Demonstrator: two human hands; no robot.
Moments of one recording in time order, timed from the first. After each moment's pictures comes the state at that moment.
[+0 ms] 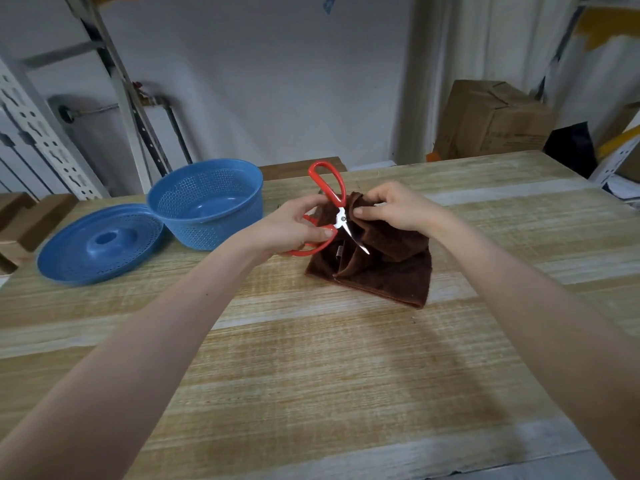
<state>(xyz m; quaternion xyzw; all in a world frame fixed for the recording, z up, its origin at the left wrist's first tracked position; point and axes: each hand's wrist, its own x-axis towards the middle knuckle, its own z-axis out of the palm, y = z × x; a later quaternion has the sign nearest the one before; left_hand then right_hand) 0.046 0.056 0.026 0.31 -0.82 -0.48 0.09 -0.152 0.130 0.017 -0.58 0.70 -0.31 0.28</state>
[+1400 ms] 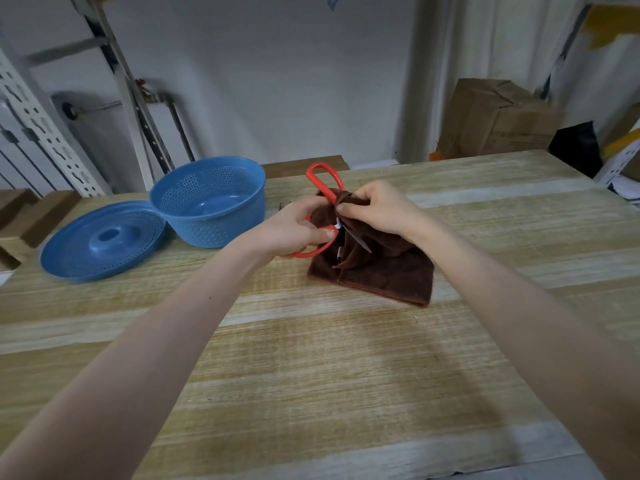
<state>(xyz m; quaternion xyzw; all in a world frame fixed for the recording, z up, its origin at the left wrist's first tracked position) 0.047 0.057 0.019 0.32 -0.82 -0.47 0.10 -0.127 0.120 0.013 -0.57 0.71 -0.34 0.23</state>
